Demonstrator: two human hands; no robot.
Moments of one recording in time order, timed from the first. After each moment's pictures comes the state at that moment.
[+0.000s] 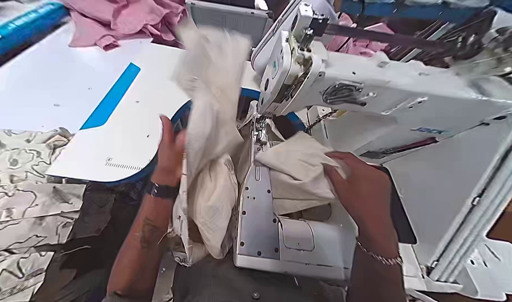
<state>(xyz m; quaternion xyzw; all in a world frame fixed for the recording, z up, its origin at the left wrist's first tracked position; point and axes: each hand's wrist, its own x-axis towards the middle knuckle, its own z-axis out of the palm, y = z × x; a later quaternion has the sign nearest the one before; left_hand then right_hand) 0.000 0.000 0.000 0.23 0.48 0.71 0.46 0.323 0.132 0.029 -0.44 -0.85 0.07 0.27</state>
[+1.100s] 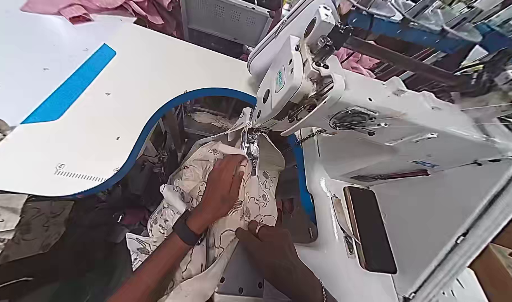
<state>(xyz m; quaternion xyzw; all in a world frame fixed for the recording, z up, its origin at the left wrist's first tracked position) 0.074 0.079 -0.071 0.56 0.63 0.49 0.22 0.260 0.070 -0.041 -0.13 -0.95 0.05 0.28</state>
